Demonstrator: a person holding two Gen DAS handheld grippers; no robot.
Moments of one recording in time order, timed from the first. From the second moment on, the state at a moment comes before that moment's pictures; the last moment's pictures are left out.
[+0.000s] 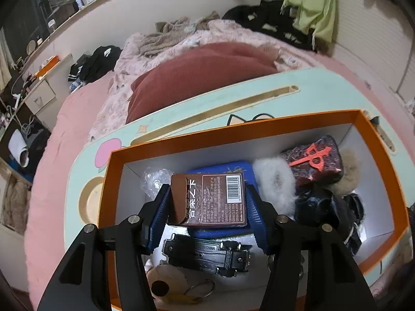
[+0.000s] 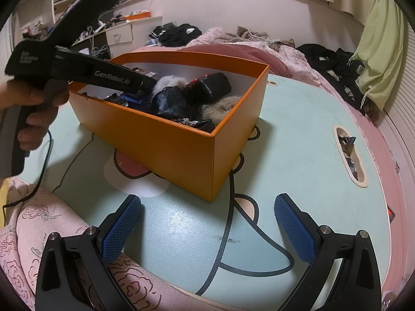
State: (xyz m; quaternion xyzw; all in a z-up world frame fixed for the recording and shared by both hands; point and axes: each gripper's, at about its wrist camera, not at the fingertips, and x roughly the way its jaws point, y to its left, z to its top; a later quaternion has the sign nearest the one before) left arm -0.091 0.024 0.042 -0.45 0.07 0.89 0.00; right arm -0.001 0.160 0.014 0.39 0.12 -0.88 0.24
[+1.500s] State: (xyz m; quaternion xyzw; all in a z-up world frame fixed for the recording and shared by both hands) left arm 0.006 -0.003 -0.017 -0.45 -0.01 0.89 0.02; right arm 0.001 0.162 0.015 0.39 0.12 -0.88 0.23
